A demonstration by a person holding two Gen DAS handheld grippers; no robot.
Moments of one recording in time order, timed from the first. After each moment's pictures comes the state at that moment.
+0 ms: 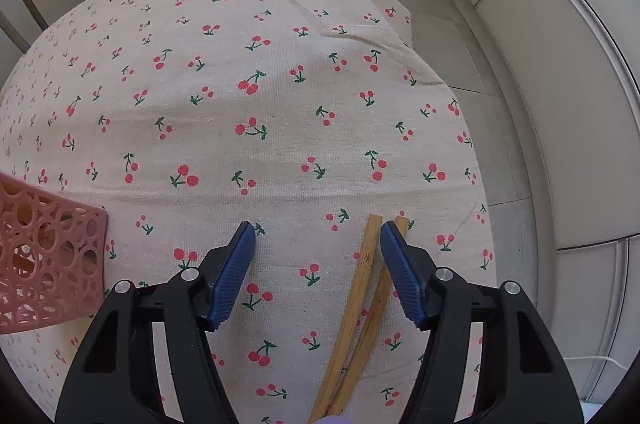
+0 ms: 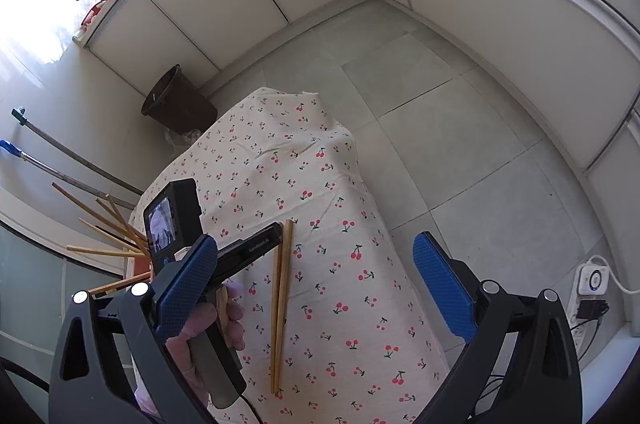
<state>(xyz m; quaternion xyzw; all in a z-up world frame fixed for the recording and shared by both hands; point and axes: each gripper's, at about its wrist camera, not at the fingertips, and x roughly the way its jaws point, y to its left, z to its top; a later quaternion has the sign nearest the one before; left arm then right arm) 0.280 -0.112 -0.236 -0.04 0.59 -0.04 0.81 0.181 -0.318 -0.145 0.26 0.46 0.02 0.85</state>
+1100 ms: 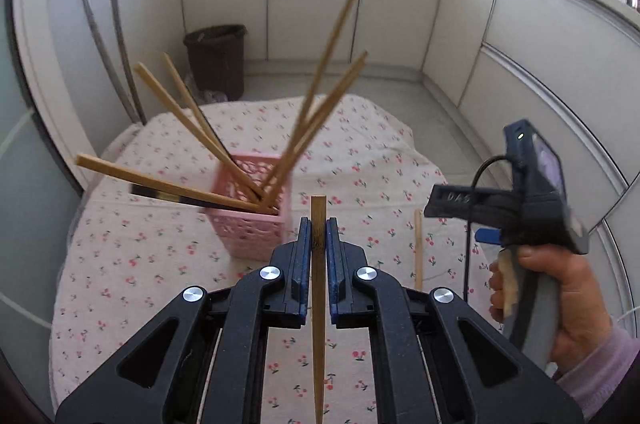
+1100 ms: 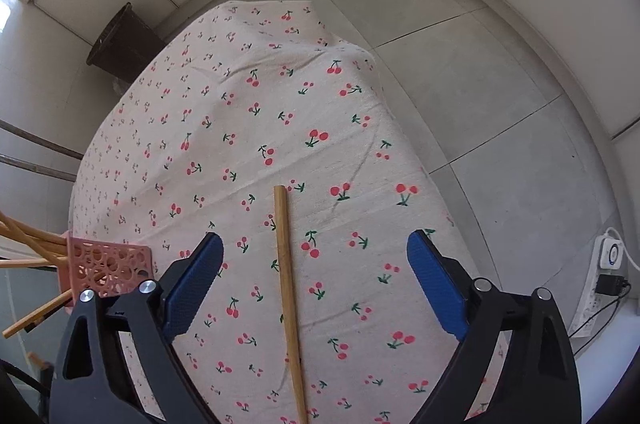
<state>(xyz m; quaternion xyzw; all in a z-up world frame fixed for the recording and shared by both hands) 0.118 -0.010 -0.105 -0.01 0.37 -0.02 0.93 0.268 -0.221 -0.258 0.21 0.57 -0.03 0.80</state>
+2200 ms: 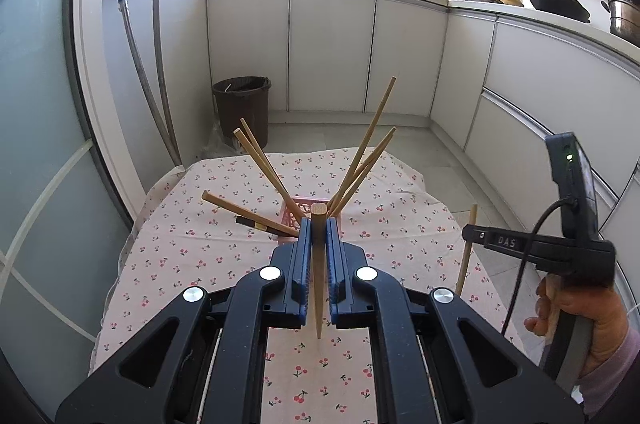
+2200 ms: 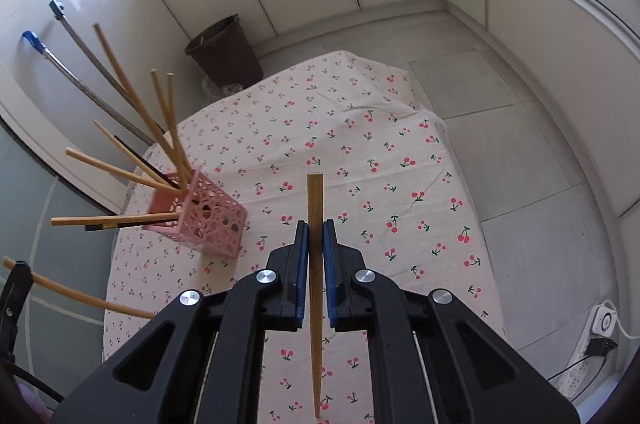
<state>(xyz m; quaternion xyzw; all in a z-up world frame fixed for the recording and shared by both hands) 0.054 0.026 -0.054 -0.01 0.29 -0.01 0.96 0.174 -0.186 -0.157 0.15 0.44 0.10 0.88</state>
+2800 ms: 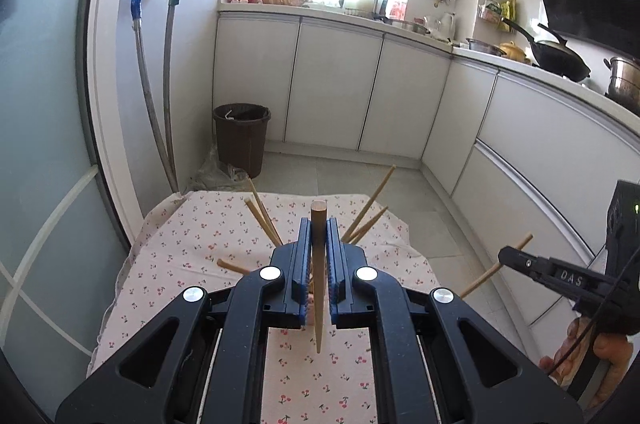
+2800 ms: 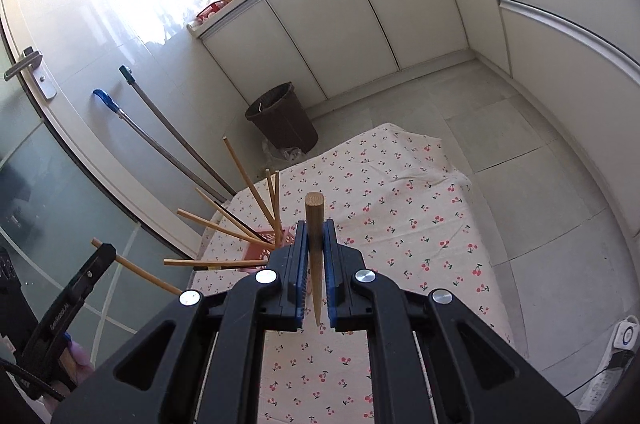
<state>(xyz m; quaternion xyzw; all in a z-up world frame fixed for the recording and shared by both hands) 0.061 0.046 0.010 -0.07 0.24 -0.01 0.97 0.129 -0.215 -0.072 0.22 0.34 0.16 0.90</state>
